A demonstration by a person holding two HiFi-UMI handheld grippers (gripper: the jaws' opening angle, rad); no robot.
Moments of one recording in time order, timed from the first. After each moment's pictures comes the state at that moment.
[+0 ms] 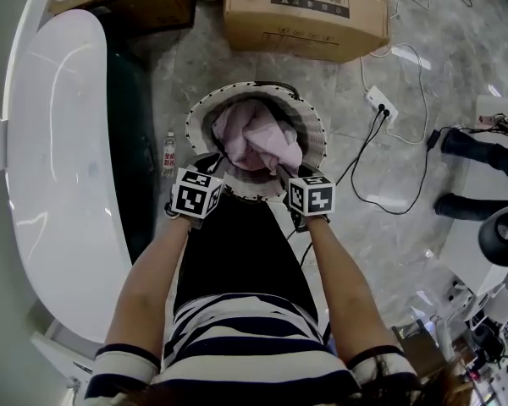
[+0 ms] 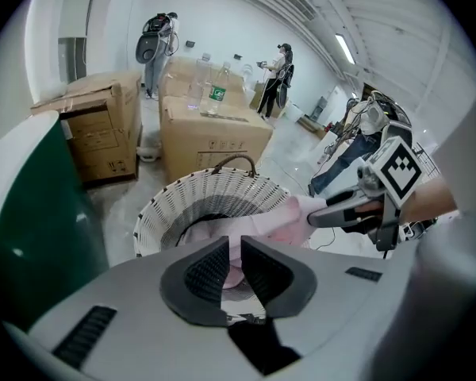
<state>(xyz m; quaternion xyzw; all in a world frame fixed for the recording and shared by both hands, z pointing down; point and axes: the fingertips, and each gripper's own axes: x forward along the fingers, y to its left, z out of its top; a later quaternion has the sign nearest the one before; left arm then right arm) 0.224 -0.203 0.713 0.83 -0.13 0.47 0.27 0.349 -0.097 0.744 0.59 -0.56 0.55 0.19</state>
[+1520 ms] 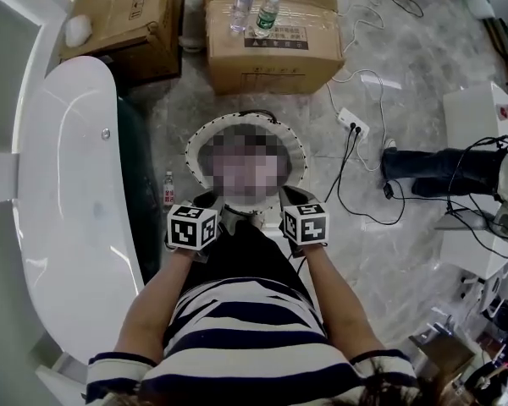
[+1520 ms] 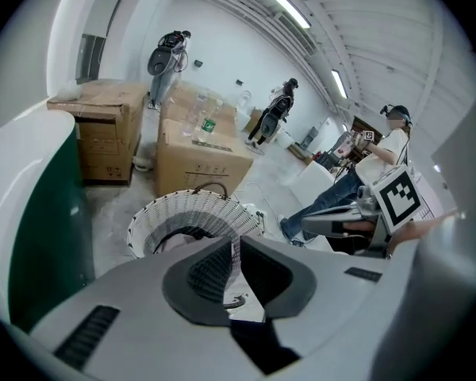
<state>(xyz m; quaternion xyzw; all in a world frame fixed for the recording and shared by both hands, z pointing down) 0.210 -0.165 0.611 0.86 -0.13 0.38 0.32 0.341 -0.068 0.629 0.68 -0.54 0.47 0.19</state>
